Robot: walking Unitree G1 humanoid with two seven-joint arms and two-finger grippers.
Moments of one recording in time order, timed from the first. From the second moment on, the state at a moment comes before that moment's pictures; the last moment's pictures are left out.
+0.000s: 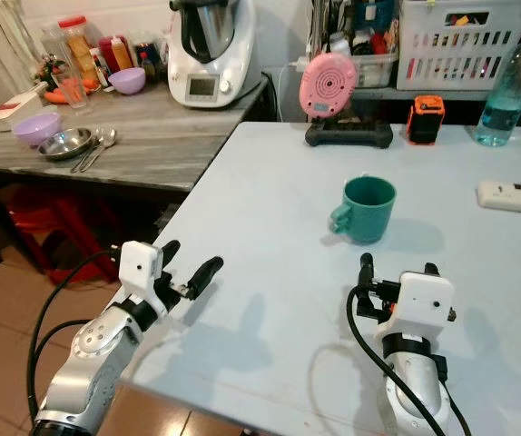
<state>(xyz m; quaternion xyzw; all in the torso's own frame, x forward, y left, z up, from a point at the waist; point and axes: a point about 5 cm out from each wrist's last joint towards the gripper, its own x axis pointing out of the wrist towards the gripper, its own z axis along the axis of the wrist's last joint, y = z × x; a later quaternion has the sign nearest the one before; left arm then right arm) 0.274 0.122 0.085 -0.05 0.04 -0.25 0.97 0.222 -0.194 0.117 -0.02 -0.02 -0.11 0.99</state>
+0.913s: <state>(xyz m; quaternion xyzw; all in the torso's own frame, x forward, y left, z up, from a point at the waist) 0.242 0.122 0.080 -0.08 0.06 -0.40 0.91 0.270 -0.179 0.125 -0.04 -0.01 -0.10 0.99</state>
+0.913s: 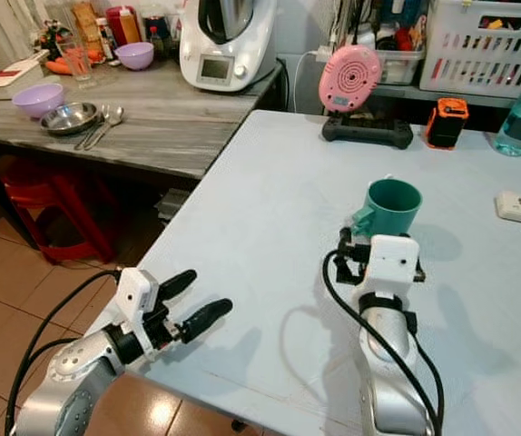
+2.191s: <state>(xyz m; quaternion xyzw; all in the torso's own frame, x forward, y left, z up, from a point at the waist) 0.238 0.110 0.081 -0.08 0.06 -0.41 0.91 0.301 -0.214 0.110 -0.07 0.04 -0.23 0.97</state>
